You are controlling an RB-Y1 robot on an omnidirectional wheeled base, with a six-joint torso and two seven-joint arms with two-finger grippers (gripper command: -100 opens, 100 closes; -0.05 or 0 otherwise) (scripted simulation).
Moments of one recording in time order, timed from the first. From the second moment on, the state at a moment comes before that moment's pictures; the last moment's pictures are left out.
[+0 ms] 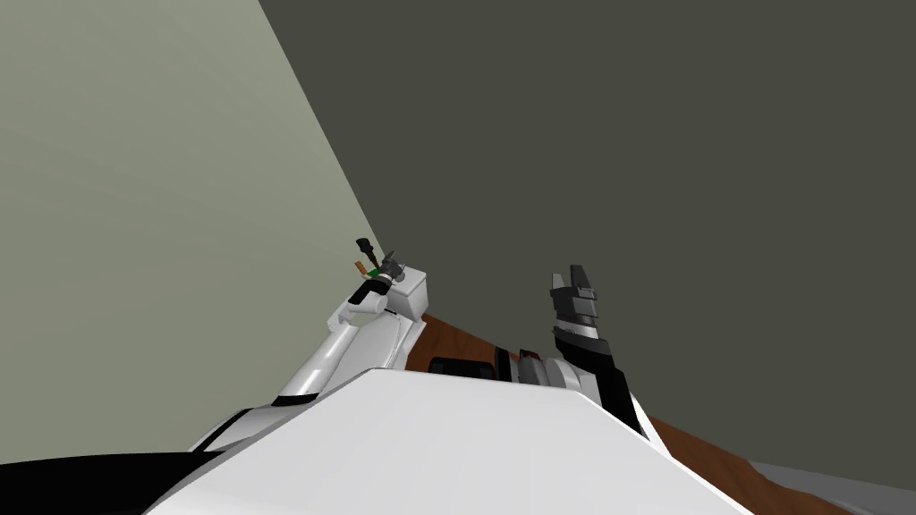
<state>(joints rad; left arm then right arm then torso) -0.01 0.50 0.12 -1.67 0.38 0.02 0.31 0.55 -0.05 -0.06 -2.26 -0.08 -0.46 0.16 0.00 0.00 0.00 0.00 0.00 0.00</state>
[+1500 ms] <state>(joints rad) -0.05 0.55 0.15 -1.68 0.48 0.27 0.47 0.55 -0.05 -0.06 -2.26 -0.08 -0.46 0.16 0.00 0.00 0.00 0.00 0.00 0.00</state>
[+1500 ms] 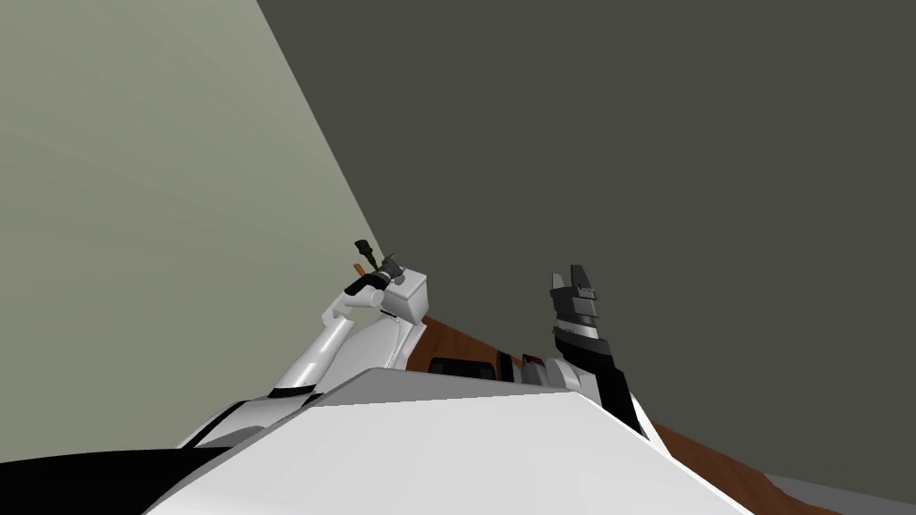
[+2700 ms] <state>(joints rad) -0.09 0.60 0.17 -1.69 0.59 0.56 0.63 0.55 -0.05 -0.06 -2.26 -0.08 -0.46 0.16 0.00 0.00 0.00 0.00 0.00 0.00</state>
